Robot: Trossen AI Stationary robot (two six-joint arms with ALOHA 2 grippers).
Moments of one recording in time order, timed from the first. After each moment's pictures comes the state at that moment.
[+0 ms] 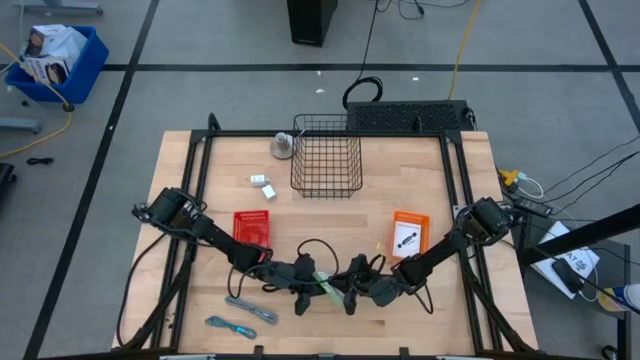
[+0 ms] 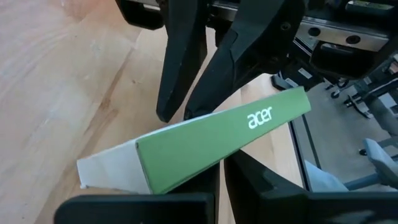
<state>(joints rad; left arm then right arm) -0.43 1.94 0.85 0.69 -0.16 -0.75 0.58 1.97 0.82 0.73 0.62 0.89</state>
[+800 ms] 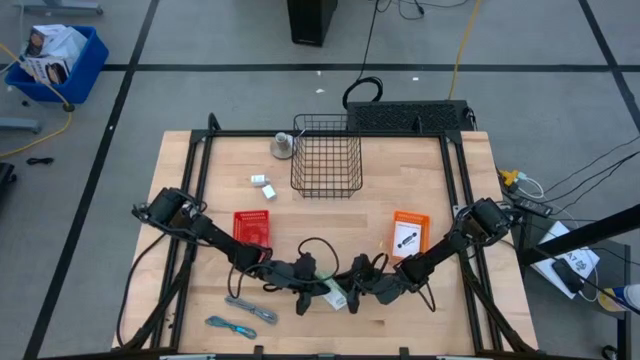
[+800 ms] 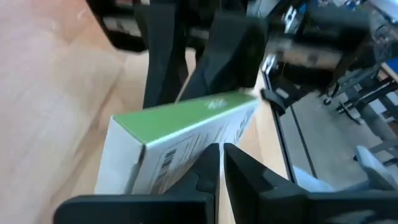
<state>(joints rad) -0.44 1.94 0.85 0.71 -0.15 -0.74 0.58 1.97 0.76 0.81 0.62 0.90</state>
